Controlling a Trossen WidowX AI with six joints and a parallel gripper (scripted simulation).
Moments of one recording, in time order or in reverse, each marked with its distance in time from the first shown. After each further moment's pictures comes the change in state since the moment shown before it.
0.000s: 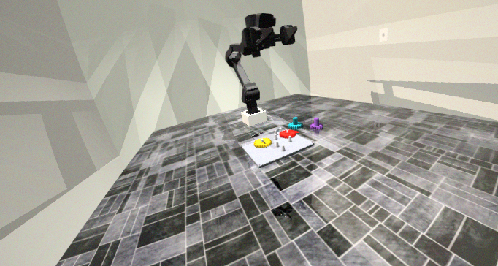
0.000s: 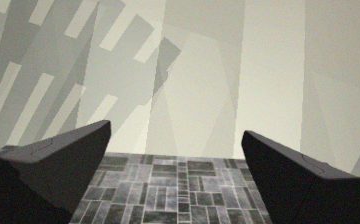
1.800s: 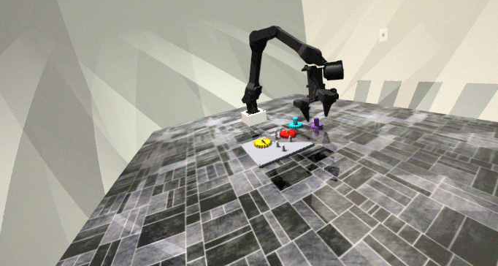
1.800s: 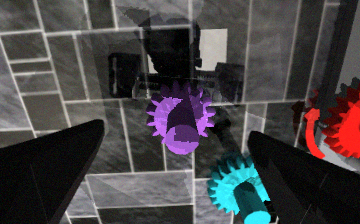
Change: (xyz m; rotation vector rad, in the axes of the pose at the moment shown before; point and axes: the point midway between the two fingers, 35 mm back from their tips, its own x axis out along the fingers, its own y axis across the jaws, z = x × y) arm -0.029 0.164 -0.300 0.130 1.547 -0.123
